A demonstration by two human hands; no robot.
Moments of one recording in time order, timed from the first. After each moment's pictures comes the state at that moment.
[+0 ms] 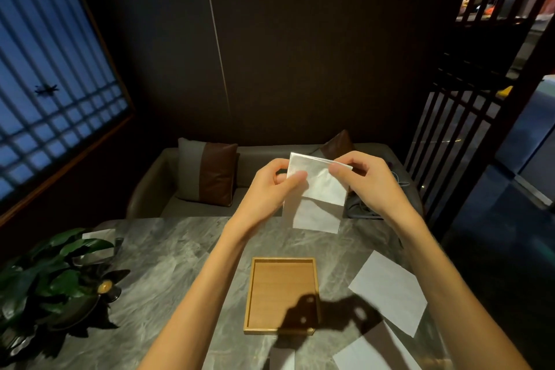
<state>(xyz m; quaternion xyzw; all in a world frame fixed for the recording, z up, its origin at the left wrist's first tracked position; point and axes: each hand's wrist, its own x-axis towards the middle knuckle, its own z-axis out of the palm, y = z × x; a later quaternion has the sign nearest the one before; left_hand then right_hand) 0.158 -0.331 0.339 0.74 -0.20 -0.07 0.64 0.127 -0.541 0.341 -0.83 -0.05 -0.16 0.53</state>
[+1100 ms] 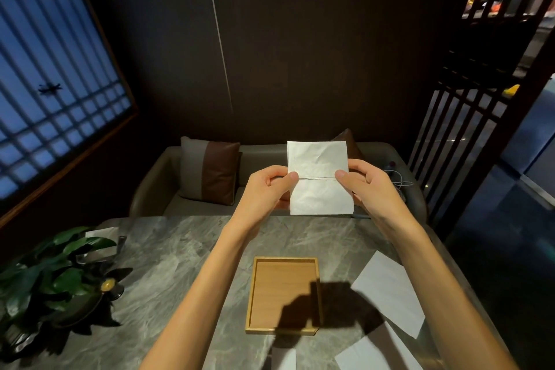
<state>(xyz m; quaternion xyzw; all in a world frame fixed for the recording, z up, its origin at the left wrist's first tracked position) 0.161 -0.326 0.330 0.73 -0.15 -0.07 0.66 0.122 -0.535 0.328 -0.73 0.03 -0.09 0.68</state>
